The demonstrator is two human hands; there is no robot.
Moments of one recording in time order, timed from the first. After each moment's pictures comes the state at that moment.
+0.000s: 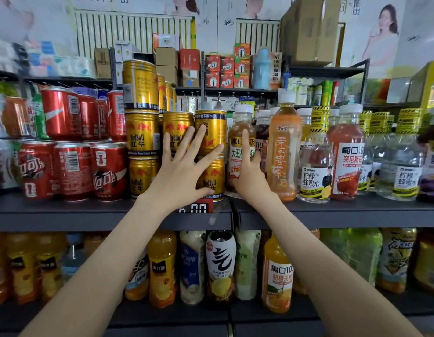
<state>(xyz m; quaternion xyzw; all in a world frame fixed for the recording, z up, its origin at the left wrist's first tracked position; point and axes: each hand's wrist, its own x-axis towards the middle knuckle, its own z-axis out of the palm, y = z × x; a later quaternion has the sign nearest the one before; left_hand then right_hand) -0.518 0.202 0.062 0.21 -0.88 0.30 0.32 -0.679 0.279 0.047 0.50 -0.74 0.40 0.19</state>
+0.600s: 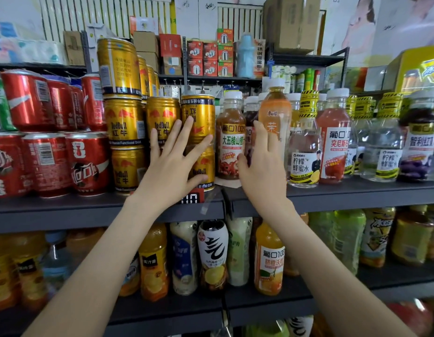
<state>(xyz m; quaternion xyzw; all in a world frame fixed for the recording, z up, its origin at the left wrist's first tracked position) -0.523 0.195 0.046 0.17 -0.87 0.25 0.39 -0.656 0.325 0.041 0.43 -0.66 0.46 0.40</state>
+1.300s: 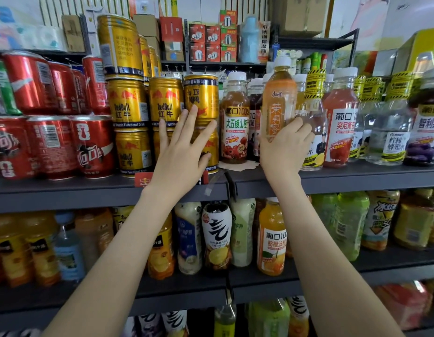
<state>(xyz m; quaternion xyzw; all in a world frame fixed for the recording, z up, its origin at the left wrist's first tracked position) -0.533 0.205 0.031 0.17 -0.85 0.20 0.45 -0.687 0.321 0.045 0.21 -0.79 0.45 0.36</state>
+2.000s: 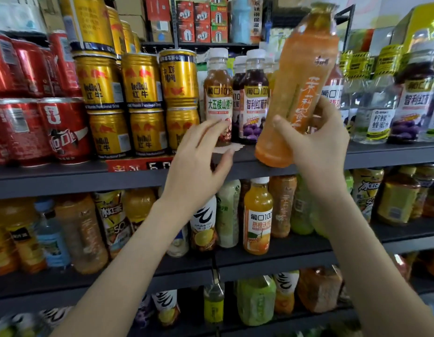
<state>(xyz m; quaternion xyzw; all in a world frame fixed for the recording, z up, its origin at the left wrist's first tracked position) -0.544 0.284 0.004 0.04 -0.83 -0.01 0.56 -0.672 0.420 0.032 0.35 -0.62 0.66 0.24</state>
